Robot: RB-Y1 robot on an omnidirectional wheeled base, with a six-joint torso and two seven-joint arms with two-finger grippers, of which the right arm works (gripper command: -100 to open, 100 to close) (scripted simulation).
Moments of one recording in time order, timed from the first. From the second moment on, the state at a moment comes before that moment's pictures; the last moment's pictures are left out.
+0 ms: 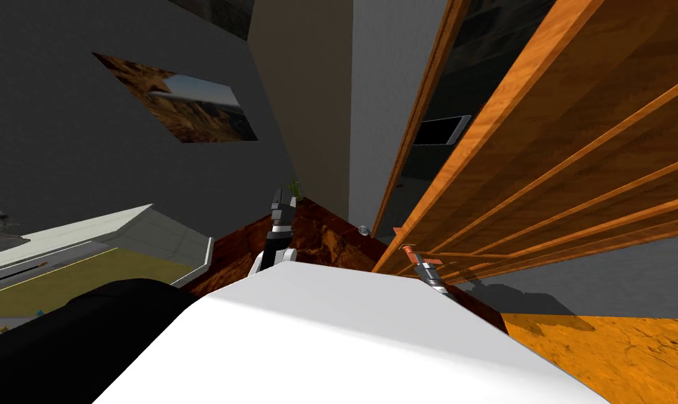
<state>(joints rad) 0.11 -0.51 0.23 -0.50 -0.20 -1.20 -0.40</state>
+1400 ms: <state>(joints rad) 0.13 -0.53 0.27 -0.43 -0.21 -1.32 -0.43</state>
